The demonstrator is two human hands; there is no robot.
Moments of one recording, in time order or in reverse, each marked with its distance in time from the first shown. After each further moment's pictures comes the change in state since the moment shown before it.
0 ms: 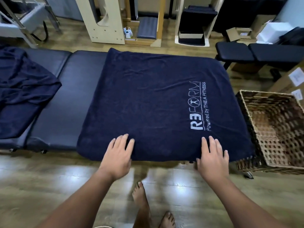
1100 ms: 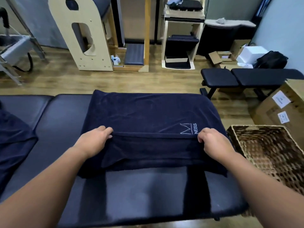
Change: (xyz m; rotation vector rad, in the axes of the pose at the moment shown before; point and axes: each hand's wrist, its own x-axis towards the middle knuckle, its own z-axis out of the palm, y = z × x) left_hand 0.241 -0.134 -0.122 -0.104 -0.123 -0.012; right_hand 0.243 0.018 -0.133 -0.019 0.035 -0.303
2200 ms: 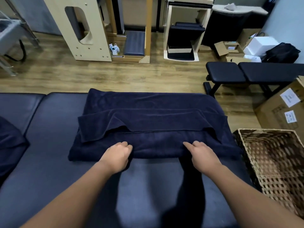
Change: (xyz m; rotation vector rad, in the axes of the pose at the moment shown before) left_hand 0.044 0.057 0.054 -0.006 -0.143 0.118; right_hand 0.037 -0.036 0.044 -0.044 -0.282 0.000
